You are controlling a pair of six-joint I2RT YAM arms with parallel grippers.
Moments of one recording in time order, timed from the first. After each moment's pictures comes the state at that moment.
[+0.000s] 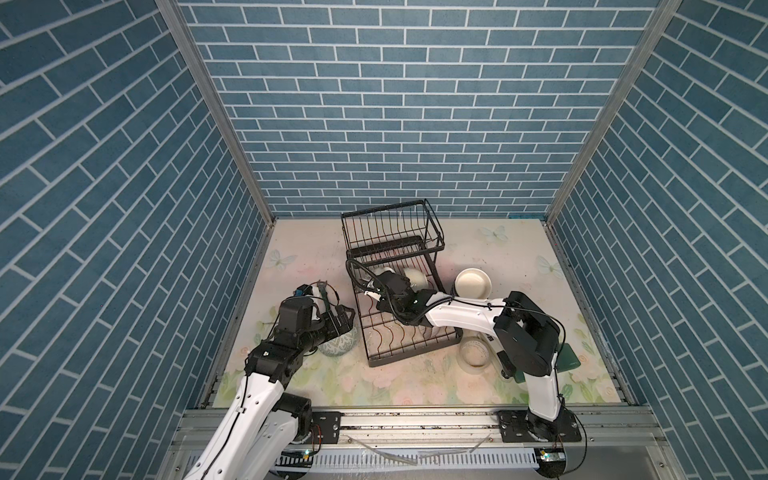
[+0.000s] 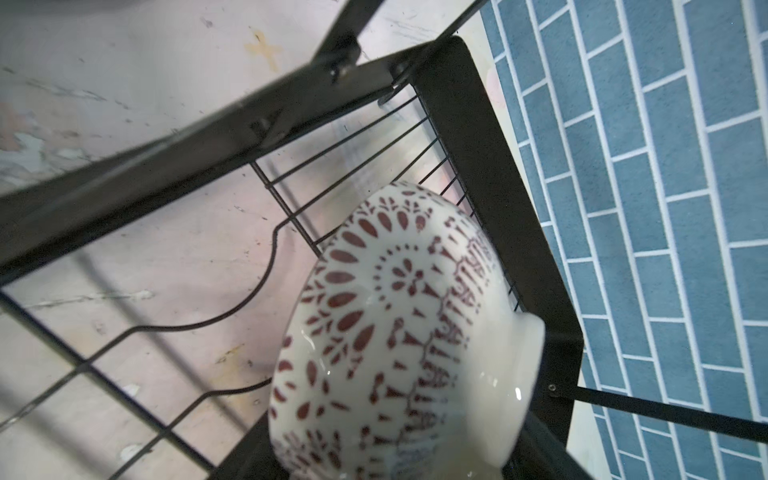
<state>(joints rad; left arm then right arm) -0.25 0.68 0.57 -0.59 0.22 -0.66 1.04 2.02 1.38 -0.09 0.46 -0.60</state>
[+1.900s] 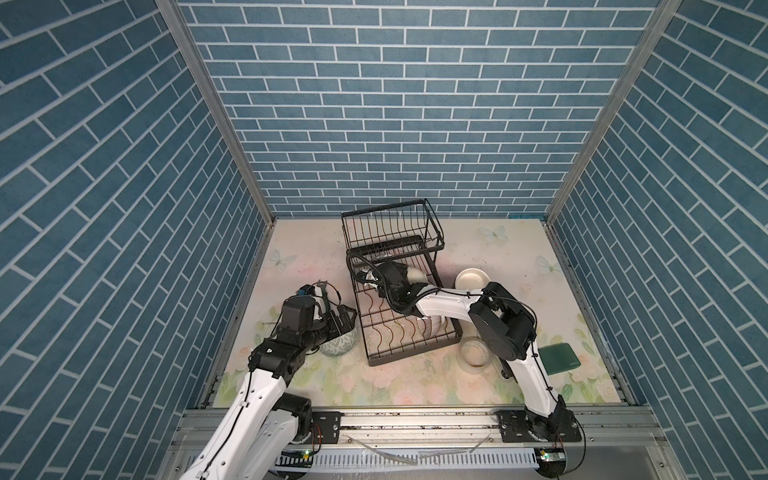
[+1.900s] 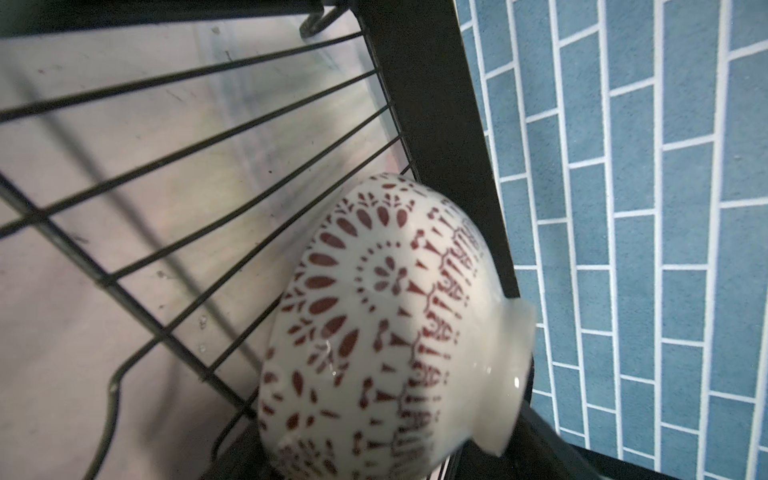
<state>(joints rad) -0.25 0.71 0.54 -0.55 0.24 -0.67 0.97 2.20 1.52 0.03 0.55 -0.80</state>
